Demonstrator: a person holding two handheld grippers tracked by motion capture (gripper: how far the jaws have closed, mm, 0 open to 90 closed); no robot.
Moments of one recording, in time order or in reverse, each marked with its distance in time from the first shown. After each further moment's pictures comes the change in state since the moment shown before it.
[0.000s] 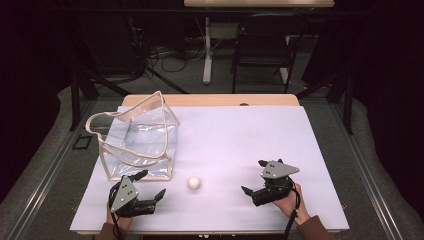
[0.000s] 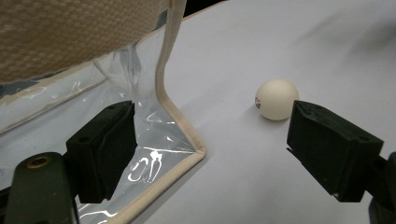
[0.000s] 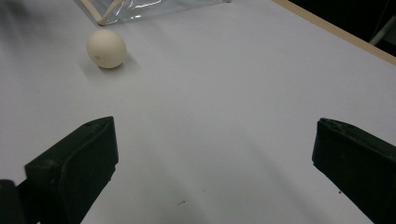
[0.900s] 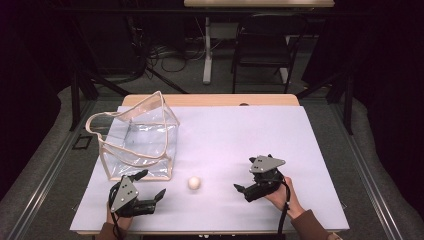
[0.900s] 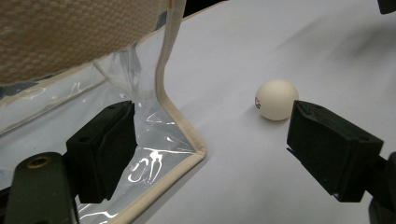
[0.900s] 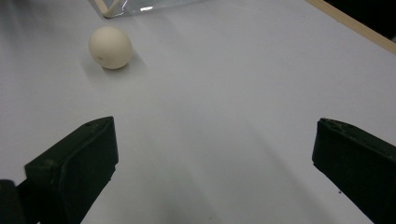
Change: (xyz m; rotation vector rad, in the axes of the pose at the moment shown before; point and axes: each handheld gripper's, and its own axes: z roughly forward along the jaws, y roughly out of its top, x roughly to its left) left arm 0.000 0.000 0.000 0.001 -0.001 0.003; right arm 0.000 0.017 0.024 0.060 0.049 -0.040
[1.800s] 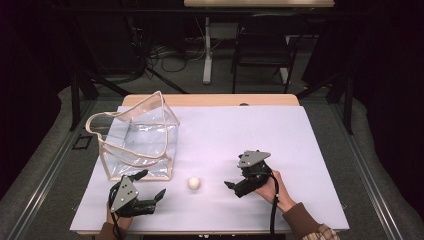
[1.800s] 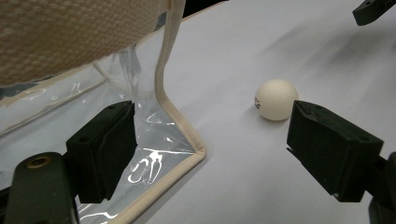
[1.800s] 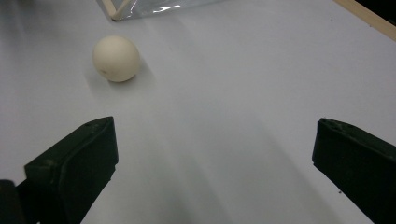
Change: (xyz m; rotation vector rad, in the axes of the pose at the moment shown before) left arm 0.000 0.000 0.000 -0.003 -0.002 0.005; right arm 0.001 0.019 0.027 0.038 0.057 -0.021
